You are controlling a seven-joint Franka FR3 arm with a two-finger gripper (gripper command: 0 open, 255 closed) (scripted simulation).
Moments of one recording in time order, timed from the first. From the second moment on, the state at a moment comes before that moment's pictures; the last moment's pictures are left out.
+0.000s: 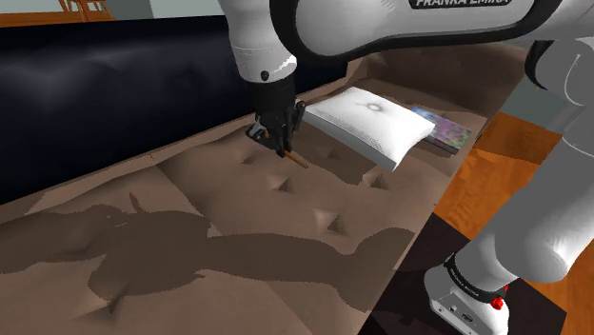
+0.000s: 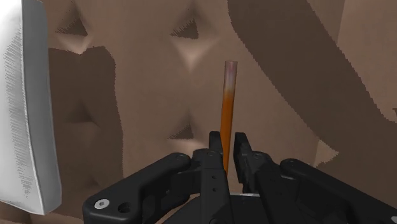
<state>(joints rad) 0.14 0.14 0.71 -1.57 -0.23 1.48 0.69</state>
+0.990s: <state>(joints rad) 0.03 -0.47 0.45 -2.14 -0.01 1.59 0.26</state>
